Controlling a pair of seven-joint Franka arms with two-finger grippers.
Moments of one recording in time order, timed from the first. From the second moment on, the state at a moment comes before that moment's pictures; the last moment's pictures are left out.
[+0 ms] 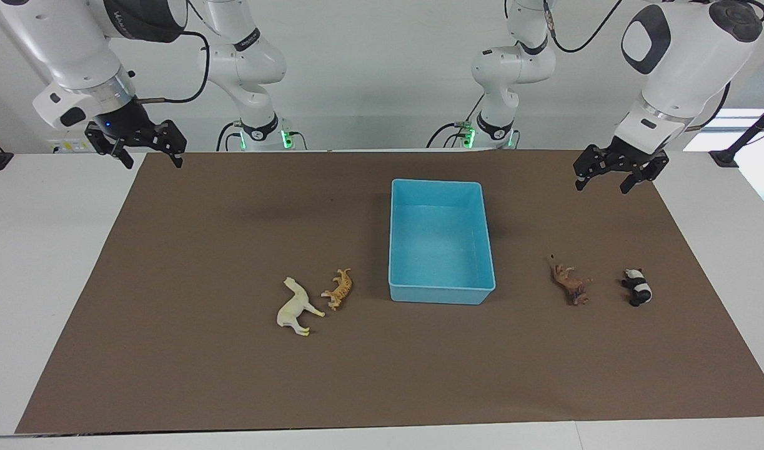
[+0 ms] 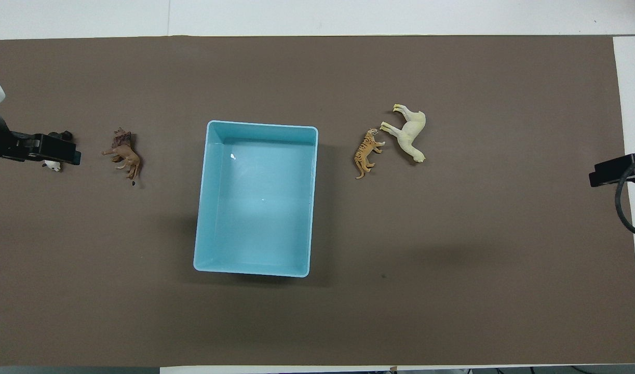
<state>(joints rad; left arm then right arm) 0.02 0.00 -0.05 -1.66 -0.04 1.67 0.12 -0.06 -0.08 -0.03 -1.69 -0.02 1.55 -0.10</state>
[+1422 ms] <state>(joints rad) 0.06 0.10 -0.03 -1.97 -0.04 2.26 0.08 -0.06 -0.08 -0.03 -1.69 -0.02 1.55 -0.10</state>
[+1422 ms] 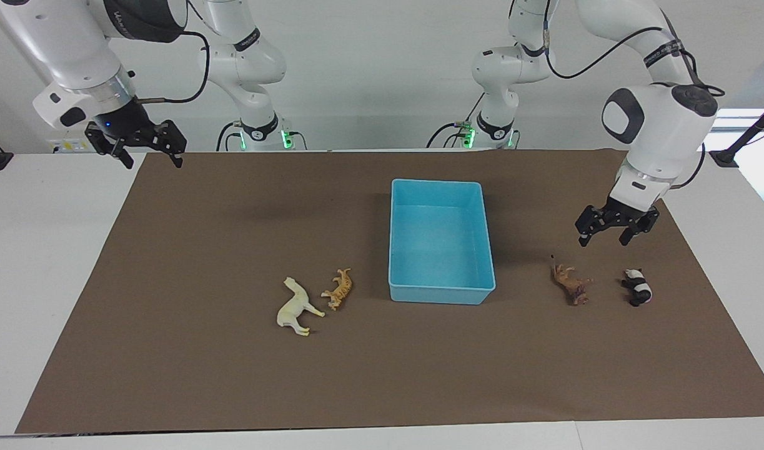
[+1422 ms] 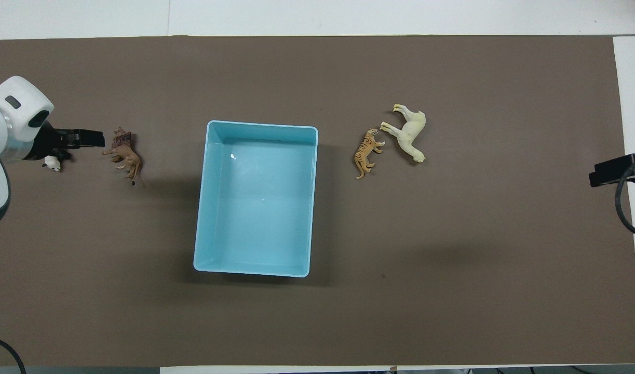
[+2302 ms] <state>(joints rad) 0.06 0.28 -0.04 -2.08 -0.04 2.52 -0.16 -0.05 -0.08 -0.03 -1.69 -0.02 1.53 -0.11</state>
